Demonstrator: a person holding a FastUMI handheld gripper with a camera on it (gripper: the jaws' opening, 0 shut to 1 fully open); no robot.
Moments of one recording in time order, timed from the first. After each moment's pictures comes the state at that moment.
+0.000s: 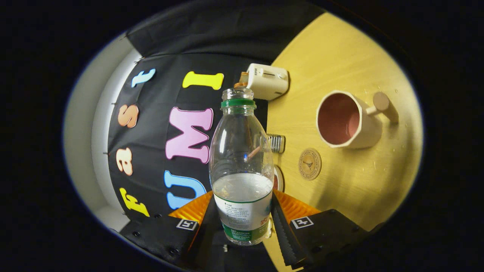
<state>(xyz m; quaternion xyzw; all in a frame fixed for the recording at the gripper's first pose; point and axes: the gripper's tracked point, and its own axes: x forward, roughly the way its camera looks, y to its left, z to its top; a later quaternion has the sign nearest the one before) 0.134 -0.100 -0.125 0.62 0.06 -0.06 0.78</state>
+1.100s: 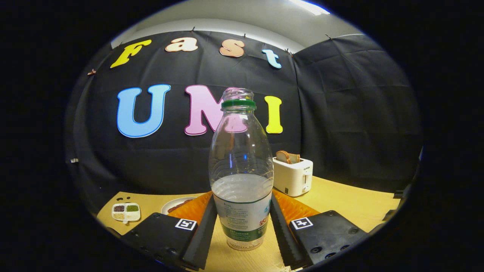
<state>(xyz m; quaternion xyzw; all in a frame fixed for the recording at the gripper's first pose) 0.217 -0.083 -0.091 -0.01 0.01 -0.17 0.99</state>
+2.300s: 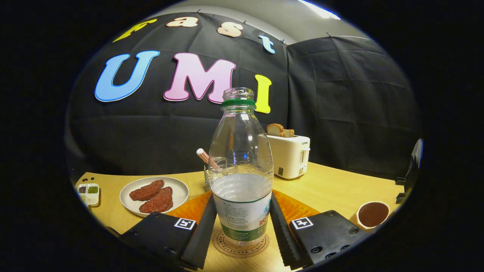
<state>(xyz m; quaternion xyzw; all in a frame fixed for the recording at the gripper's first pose) 0.269 -0.114 -0.214 -0.01 0.05 -0.26 0.97</state>
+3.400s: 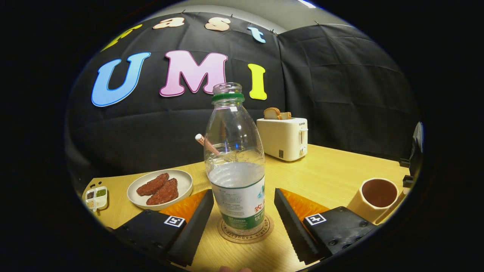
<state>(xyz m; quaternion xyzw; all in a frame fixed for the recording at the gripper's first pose) 0.241 -0.102 -0.239 0.03 0.08 -0.25 0.96</state>
